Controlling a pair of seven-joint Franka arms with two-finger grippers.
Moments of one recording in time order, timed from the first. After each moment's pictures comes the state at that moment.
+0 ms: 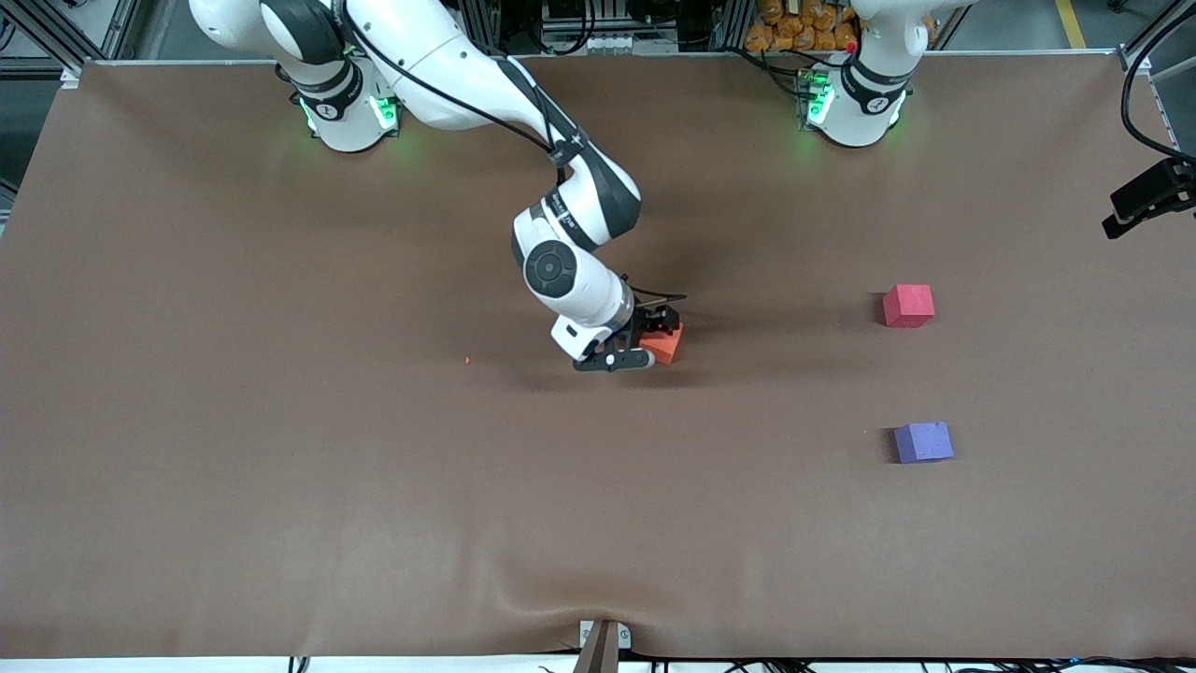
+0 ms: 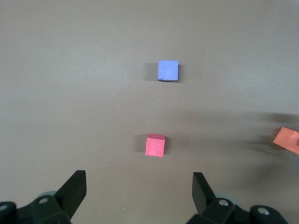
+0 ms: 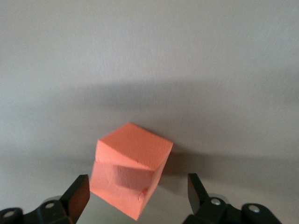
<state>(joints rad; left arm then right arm) 0.23 -0.03 -0.17 -1.51 0.02 1.52 -0.02 0.85 0.83 -0.11 -1.37 0.60 2.36 0.43</state>
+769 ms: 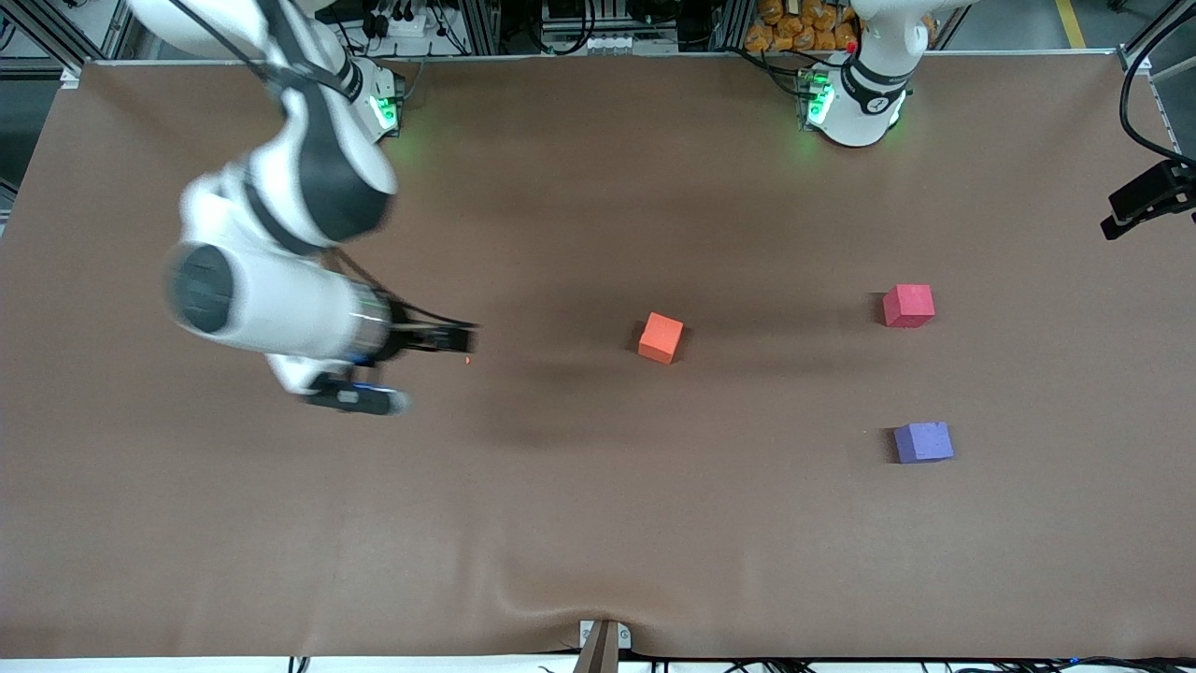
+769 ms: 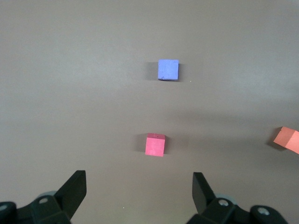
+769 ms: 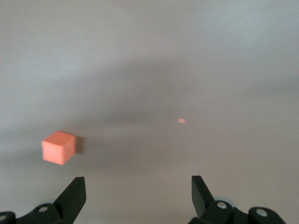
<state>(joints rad) 0.23 -0.03 -0.17 -1.52 0.02 1.53 -0.02 0.43 0.42 -0.16 -1.35 0.32 1.63 0.42</state>
